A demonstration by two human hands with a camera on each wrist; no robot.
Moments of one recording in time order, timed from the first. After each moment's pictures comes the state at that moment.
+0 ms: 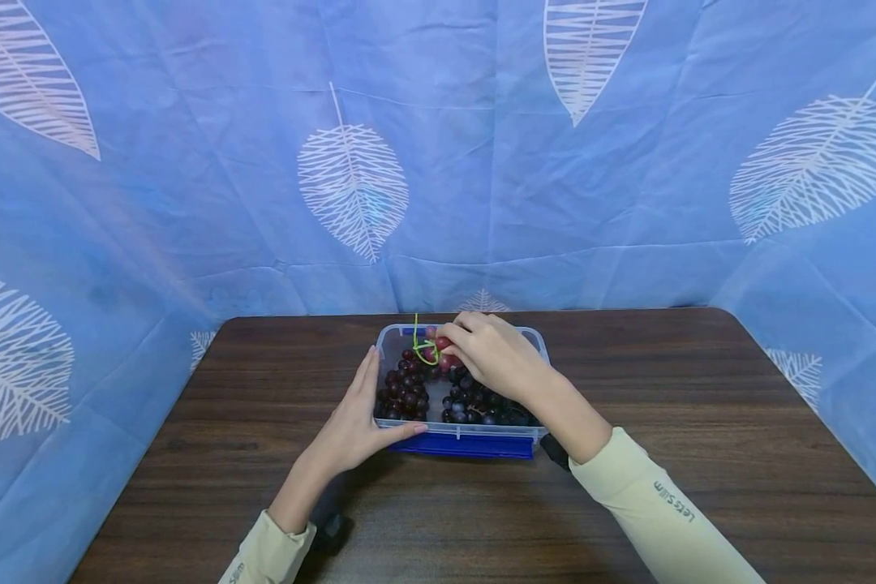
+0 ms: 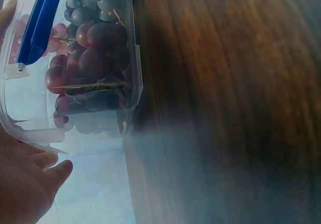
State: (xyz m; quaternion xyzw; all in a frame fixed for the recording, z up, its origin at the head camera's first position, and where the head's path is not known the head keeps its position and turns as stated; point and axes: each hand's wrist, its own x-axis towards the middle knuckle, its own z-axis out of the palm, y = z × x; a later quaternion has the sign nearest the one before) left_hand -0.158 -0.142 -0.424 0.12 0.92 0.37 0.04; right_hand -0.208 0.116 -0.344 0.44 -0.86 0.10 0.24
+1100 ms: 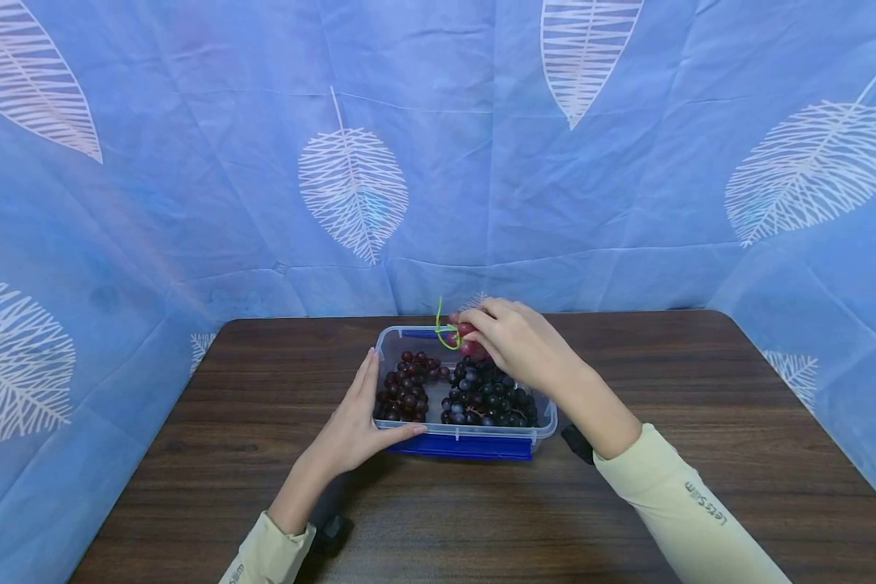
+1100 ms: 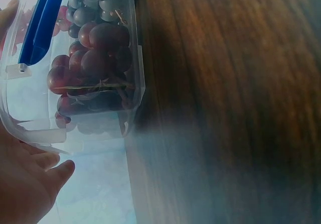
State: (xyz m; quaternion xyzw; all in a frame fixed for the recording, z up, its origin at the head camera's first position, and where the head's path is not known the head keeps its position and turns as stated) left_hand -0.156 -0.142 -0.424 0.13 0.92 0.37 0.04; right_hand -0.206 0.141 -0.321 0.41 -0.88 0.09 0.23
